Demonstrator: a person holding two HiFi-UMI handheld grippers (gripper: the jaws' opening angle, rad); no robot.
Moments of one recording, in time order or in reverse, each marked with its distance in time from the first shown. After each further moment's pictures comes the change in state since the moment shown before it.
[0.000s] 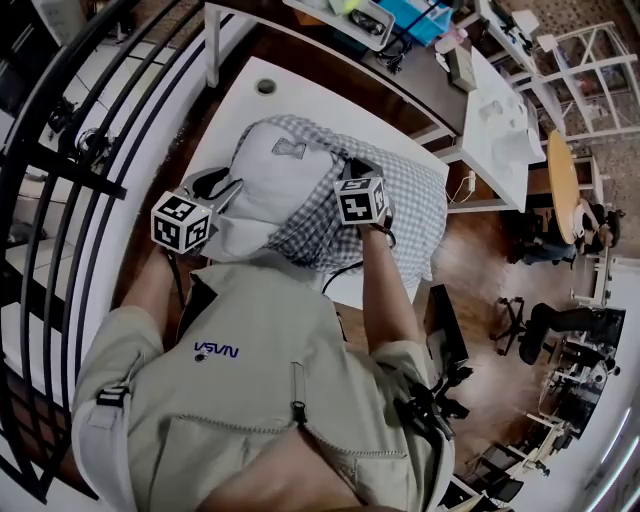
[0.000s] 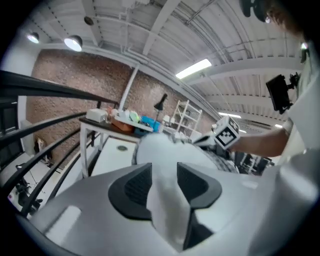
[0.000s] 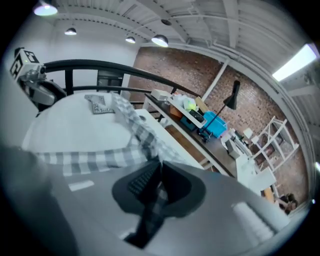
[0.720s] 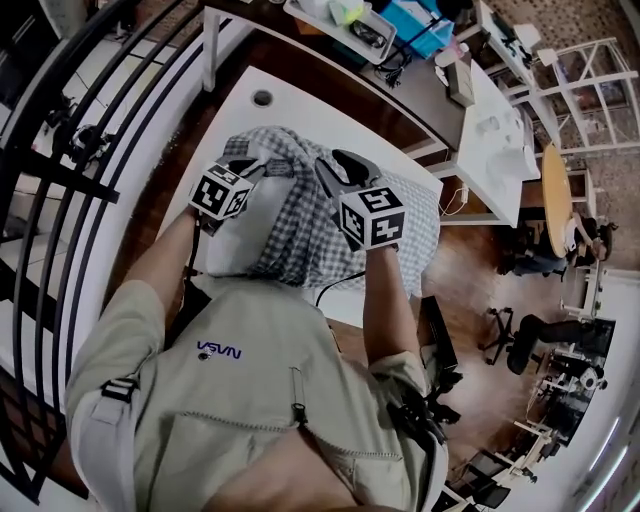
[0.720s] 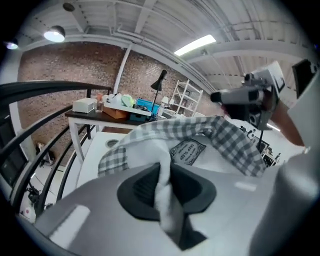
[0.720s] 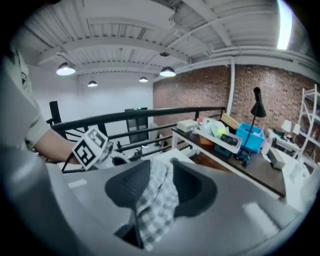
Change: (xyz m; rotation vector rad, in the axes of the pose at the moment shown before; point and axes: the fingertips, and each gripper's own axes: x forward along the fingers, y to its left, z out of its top) left arm 0.105 0.009 0.011 0.078 0.251 -0.010; right arm -0.072 0.029 0.120 0.154 -0.337 0.418
